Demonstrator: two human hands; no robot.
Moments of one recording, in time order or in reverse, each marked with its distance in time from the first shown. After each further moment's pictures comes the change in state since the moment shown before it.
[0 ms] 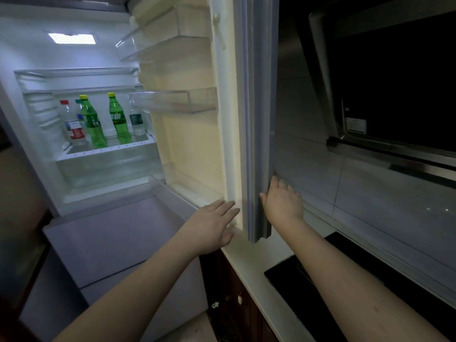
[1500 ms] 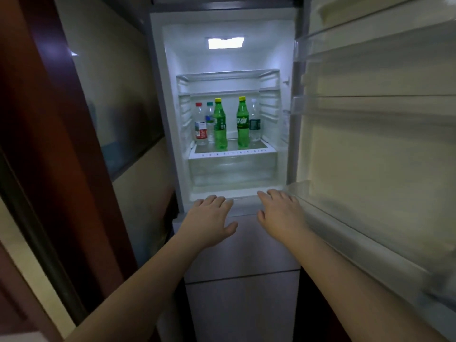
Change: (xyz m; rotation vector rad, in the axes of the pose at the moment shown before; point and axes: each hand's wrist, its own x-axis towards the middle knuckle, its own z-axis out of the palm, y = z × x) left_hand -0.174 -0.302 -0.017 0.120 -0.087 -0.604; right_hand 0.039 -0.372 0.086 0.101 -0.029 -0.658
